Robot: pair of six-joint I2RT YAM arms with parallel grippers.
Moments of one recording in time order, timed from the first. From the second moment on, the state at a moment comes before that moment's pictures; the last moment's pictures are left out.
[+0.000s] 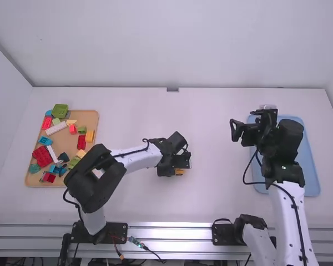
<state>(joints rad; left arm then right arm) -0.71 1.85 1.06 -0.56 -0.01 0.73 -0.18 0.97 0.76 -0.26 -0.45 0.00</state>
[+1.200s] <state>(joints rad) -0.05 1.44 1.13 -0.66 0.03 0.17 -0.15 1.01 0.76 -0.22 -0.46 0.00</state>
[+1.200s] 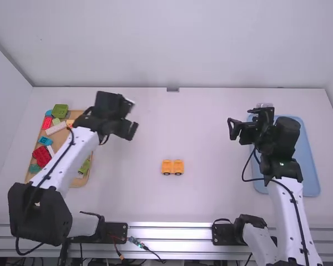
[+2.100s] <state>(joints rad) 0.46 1.55 1.03 -0.73 0.04 -0.55 0.02 1.01 0.76 -0.18 -0.42 -0.03</state>
